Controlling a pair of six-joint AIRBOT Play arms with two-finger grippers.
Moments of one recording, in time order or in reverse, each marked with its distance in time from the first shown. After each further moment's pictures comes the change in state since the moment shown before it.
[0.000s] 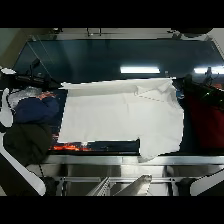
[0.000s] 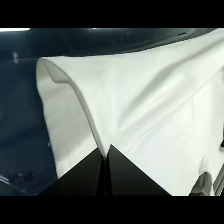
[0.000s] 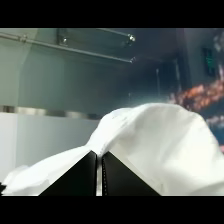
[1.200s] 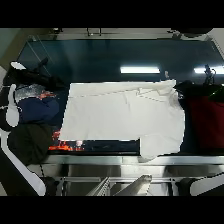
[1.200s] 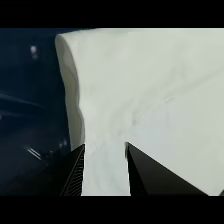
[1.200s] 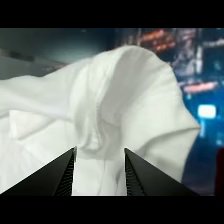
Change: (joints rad) left arm -0.078 0.003 0.076 0.169 0.008 -0.134; right arm -0.009 0.093 0.040 -0.493 0.029 0.130
